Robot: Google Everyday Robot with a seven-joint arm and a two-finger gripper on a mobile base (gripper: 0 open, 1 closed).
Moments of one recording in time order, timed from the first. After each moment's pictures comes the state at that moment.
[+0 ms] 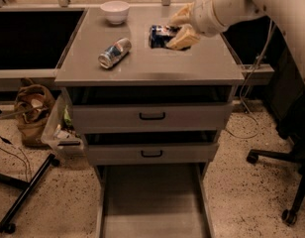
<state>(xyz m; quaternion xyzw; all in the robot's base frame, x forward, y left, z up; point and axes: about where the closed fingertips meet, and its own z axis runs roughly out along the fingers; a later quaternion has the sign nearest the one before) 0.695 -0.085 0.966 -0.67 0.58 -0.02 0.46</state>
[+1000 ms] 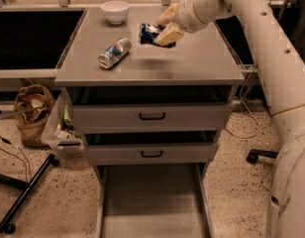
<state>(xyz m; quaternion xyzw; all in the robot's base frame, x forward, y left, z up) 0.772 -0.055 0.943 -0.66 0.59 0.02 0.47</state>
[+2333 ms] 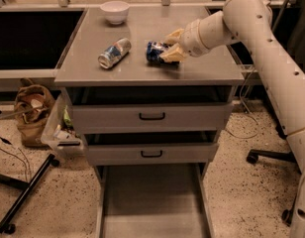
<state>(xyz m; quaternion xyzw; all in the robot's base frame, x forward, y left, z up) 0.750 -0.072 0.874 -0.62 0.64 0.09 0.45</state>
